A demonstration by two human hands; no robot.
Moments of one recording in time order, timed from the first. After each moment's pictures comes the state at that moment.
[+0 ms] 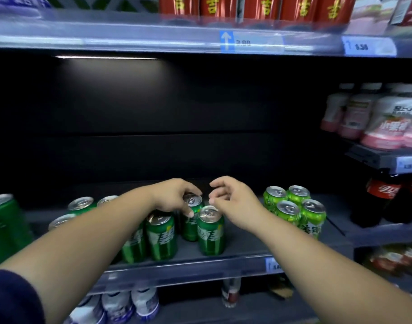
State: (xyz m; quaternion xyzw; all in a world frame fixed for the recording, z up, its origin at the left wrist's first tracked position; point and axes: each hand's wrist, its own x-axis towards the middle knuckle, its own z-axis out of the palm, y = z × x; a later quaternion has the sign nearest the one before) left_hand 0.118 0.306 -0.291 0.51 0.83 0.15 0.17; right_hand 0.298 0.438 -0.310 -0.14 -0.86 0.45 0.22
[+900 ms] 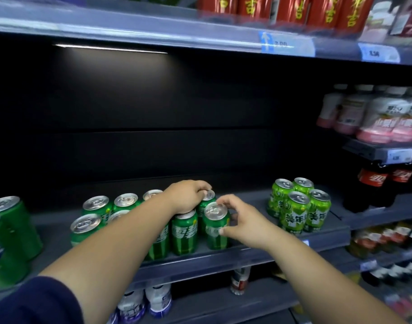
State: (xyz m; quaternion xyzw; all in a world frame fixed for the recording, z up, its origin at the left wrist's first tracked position) left_hand 0.096 0.291 -0.324 0.53 0.82 0.18 0.09; right_hand 0.302 0.385 -0.347 -0.20 -0.89 0.39 0.12
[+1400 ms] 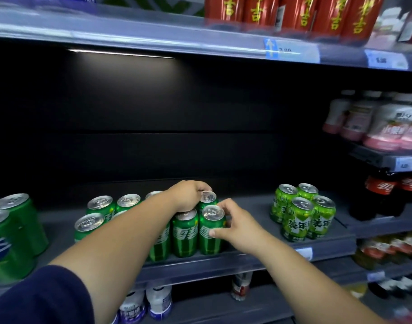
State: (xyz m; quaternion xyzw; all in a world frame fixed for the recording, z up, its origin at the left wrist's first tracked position) left_hand 0.095 0.291 -0.317 0.49 0.83 0.23 0.14; right_hand 0.289 0.377 -0.354 -0.20 -0.88 0.41 0.14
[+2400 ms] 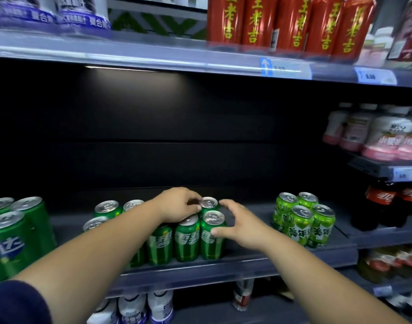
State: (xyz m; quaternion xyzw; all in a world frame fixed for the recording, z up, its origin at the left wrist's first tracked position) left_hand 0.092 0.250 -0.309 0.53 0.84 0.13 0.05; right_hand 0.291 0.386 -0.328 -0.19 -0.91 0.36 0.09
